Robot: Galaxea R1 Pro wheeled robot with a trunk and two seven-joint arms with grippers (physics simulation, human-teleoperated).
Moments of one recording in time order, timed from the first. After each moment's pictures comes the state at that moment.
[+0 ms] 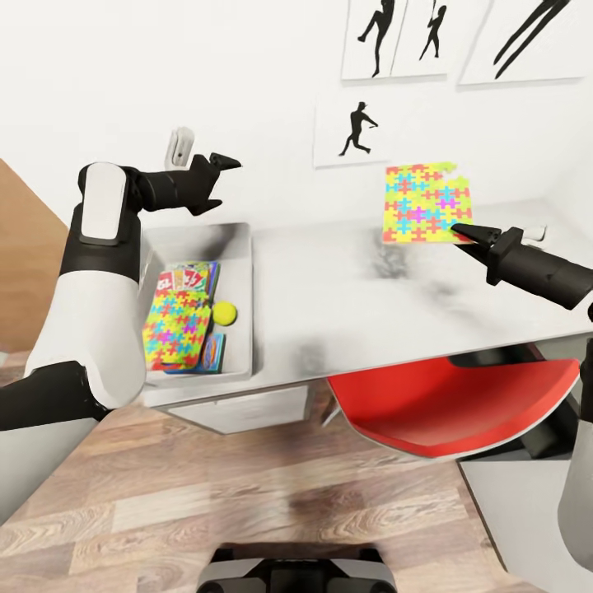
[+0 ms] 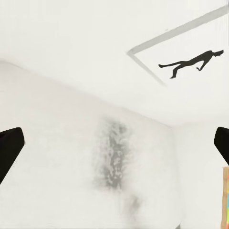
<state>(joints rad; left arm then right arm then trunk) -1.53 -0.07 0.24 -0.94 0.91 0.98 0.23 -0.94 -0.34 -0.27 -1.60 -1.60 1.04 -0.33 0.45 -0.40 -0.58</state>
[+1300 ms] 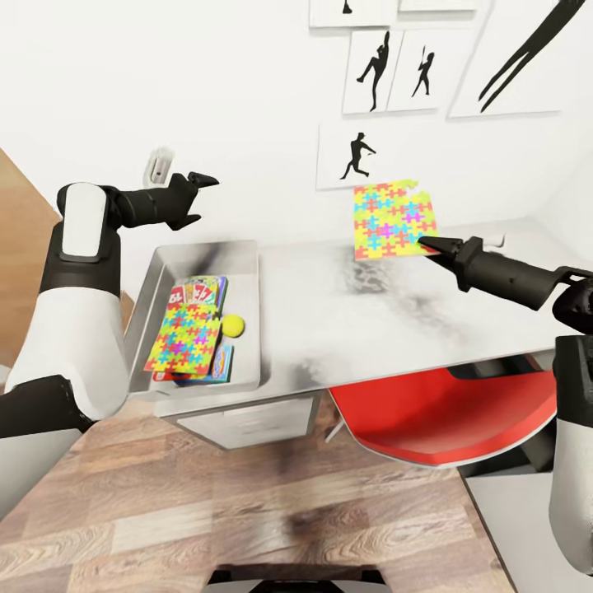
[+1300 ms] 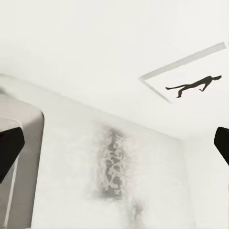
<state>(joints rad) -1.47 0.01 0.25 -0.96 0.92 0.98 0.22 -0.95 -0.31 -0.16 -1.59 -1.60 1.04 -0.37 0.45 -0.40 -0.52</state>
